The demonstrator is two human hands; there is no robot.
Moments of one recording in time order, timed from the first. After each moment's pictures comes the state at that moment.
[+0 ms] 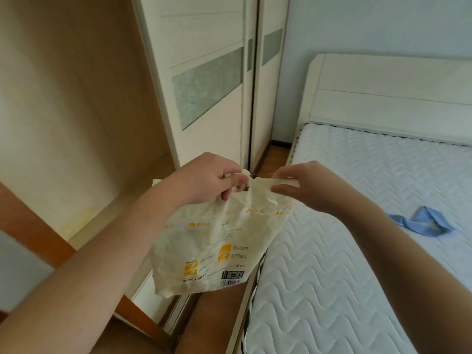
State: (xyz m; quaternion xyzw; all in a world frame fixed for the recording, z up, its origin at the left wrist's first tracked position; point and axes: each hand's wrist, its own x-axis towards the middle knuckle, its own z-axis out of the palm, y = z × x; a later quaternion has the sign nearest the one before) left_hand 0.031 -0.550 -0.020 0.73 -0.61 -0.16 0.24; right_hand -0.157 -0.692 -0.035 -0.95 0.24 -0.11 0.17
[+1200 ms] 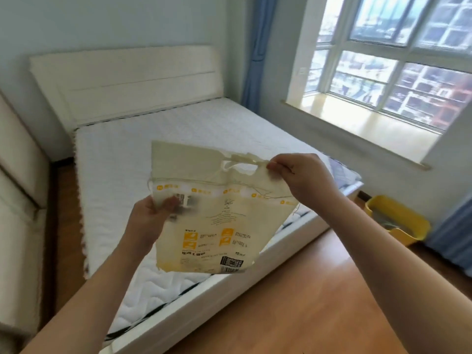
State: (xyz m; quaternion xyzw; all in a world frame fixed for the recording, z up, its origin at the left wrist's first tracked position) left_hand -0.418 -0.473 -0.138 0.51 -0.56 -0.45 0.47; right_hand -0.717 -0.410 -0.033 -0.68 0.66 -0.32 0.06
